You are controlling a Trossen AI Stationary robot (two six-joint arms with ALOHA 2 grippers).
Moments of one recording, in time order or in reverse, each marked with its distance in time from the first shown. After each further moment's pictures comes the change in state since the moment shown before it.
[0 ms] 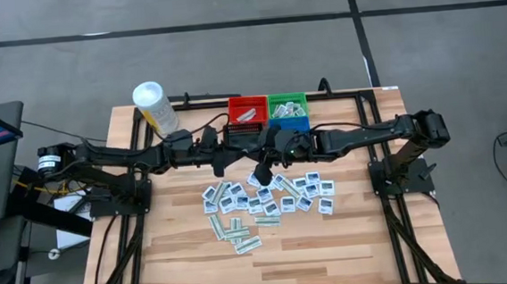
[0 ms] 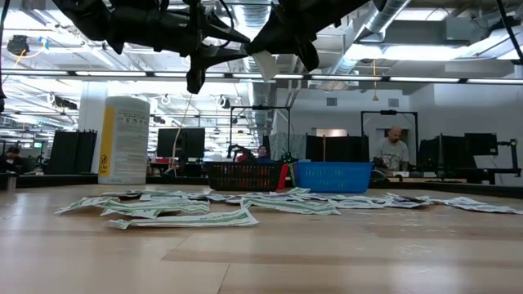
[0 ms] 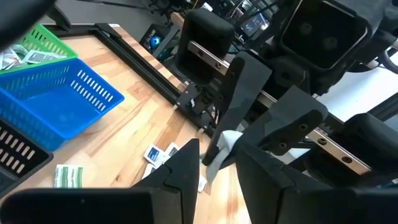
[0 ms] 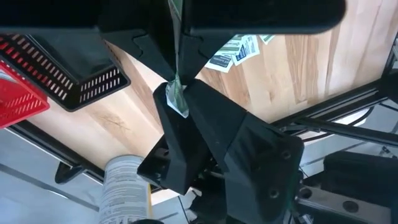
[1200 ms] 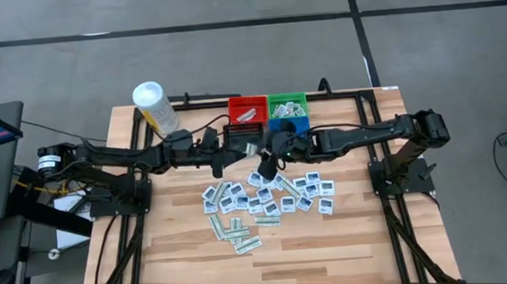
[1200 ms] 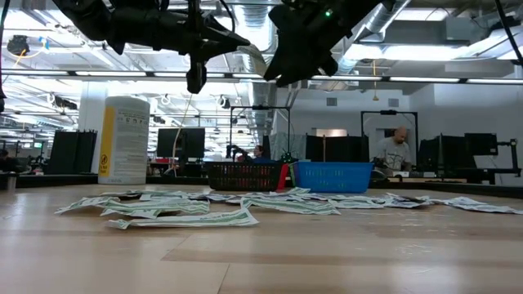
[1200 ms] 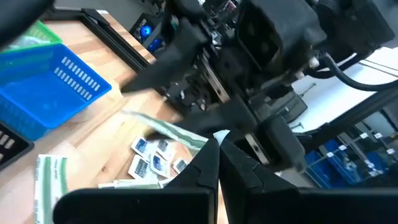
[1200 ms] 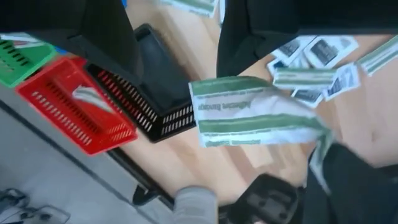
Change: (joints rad) left arm 0.000 0.000 0.000 0.000 0.056 -0.041; right arm -0.010 0.000 -0.001 -0.210 0.217 -0.090
